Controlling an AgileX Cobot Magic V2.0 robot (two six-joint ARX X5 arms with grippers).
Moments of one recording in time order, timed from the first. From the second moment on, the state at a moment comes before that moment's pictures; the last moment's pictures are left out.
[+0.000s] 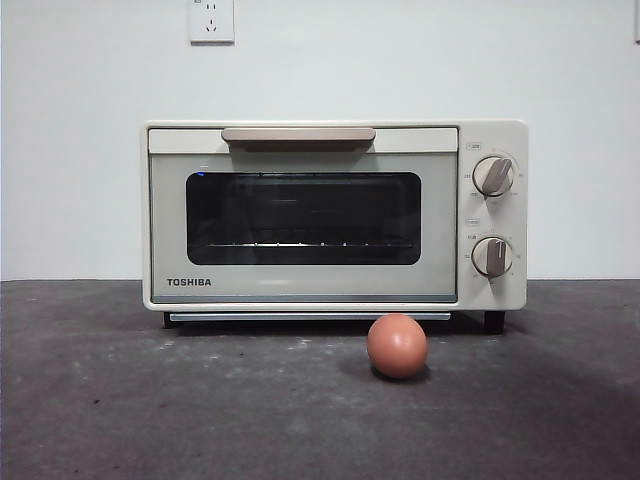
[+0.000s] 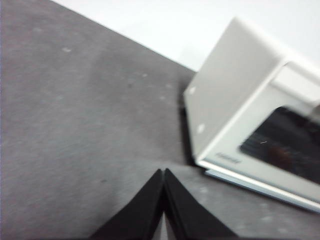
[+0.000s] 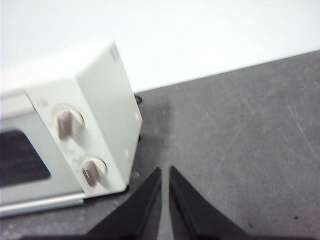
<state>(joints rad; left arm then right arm) 0.01 0.06 0.15 -0.24 0.14 -0.46 0.00 0.04 0.17 -0.19 -0.08 0.30</state>
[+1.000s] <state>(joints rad) 0.01 0.51 0.66 -0.69 0.58 -0.21 0.04 0.56 0.82 -0.90 -0.48 0.06</state>
